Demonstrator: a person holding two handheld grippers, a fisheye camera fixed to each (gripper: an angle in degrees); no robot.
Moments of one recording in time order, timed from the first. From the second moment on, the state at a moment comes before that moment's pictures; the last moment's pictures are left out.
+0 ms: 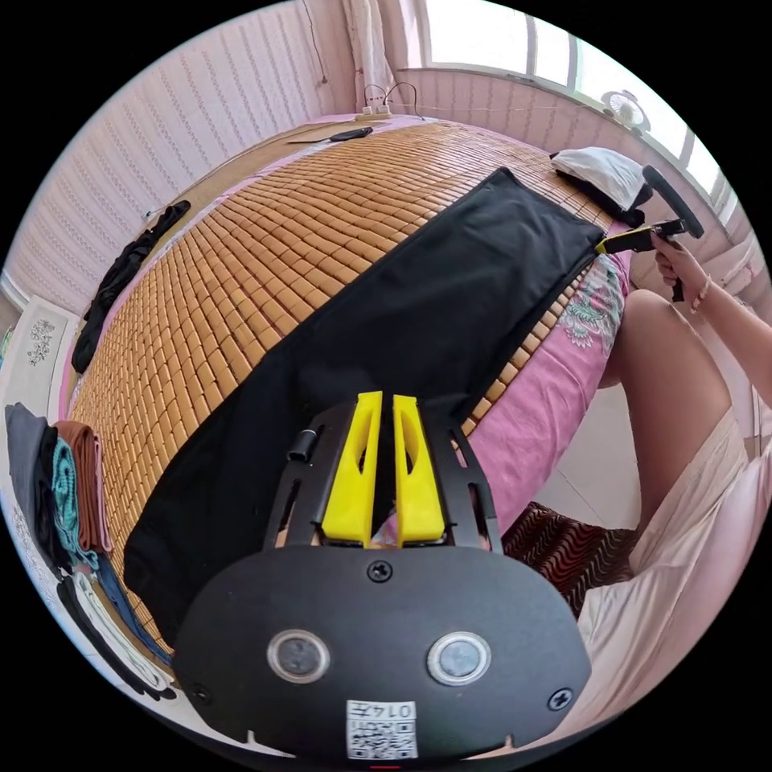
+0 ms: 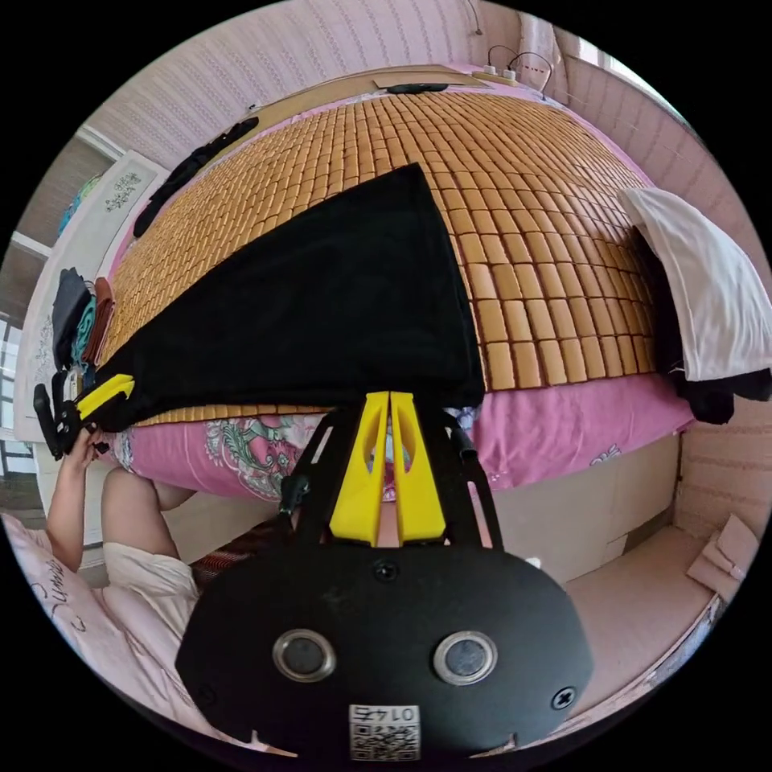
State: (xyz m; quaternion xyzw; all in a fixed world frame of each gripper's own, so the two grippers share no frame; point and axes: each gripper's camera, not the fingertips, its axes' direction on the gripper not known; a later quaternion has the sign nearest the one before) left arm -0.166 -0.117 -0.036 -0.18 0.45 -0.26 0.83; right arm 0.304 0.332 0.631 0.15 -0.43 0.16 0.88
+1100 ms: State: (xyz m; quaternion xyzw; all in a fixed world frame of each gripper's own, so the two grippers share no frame) left arm -0.179 -0.038 -0.056 -0.17 0.43 -0.39 0.79; right arm 0.208 0.181 0.475 0.24 -0.47 0.04 0.85
